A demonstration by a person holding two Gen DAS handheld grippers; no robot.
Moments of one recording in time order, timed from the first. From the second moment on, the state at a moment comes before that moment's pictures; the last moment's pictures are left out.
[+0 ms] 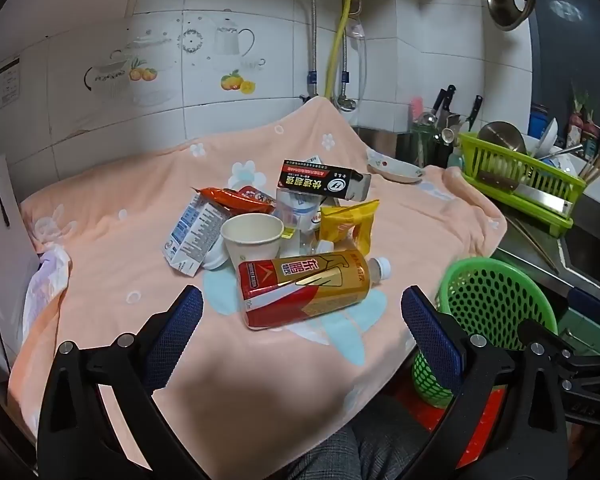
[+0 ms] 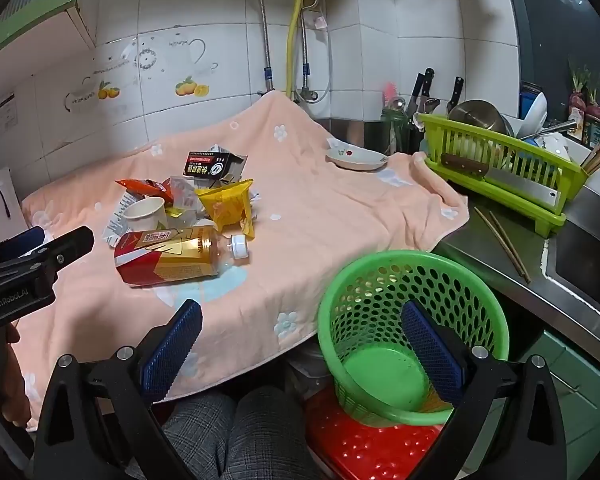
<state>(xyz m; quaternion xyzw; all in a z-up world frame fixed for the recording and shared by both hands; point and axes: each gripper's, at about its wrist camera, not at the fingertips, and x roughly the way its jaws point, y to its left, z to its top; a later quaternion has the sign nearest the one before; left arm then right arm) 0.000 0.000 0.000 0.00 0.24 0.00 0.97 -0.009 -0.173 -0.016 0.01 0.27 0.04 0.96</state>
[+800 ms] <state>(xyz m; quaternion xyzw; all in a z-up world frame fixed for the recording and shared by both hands) -0.005 -0.006 0.007 -0.01 0.24 -0.01 0.97 -0.012 -0.177 -0.014 0.02 0.27 0.04 0.96</state>
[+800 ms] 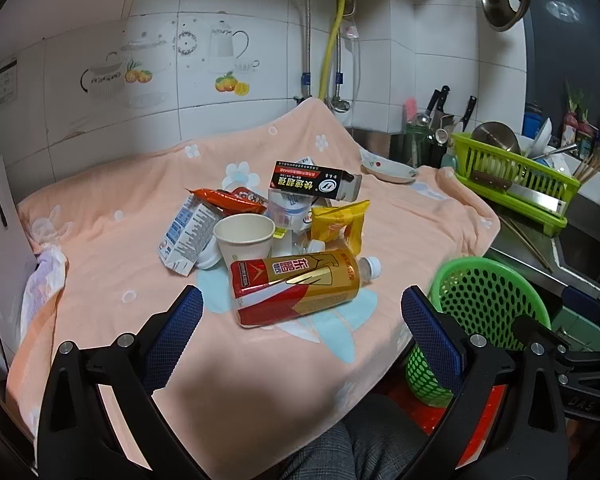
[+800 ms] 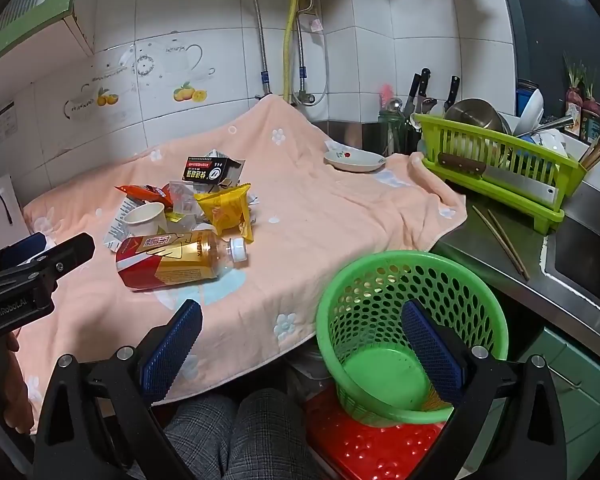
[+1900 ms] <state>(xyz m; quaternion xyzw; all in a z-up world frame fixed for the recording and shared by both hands) -0.010 -0.010 0.007 -0.01 0.23 -0.01 0.97 -0.014 -0.175 -0.011 0.03 0.27 0.04 0.96</state>
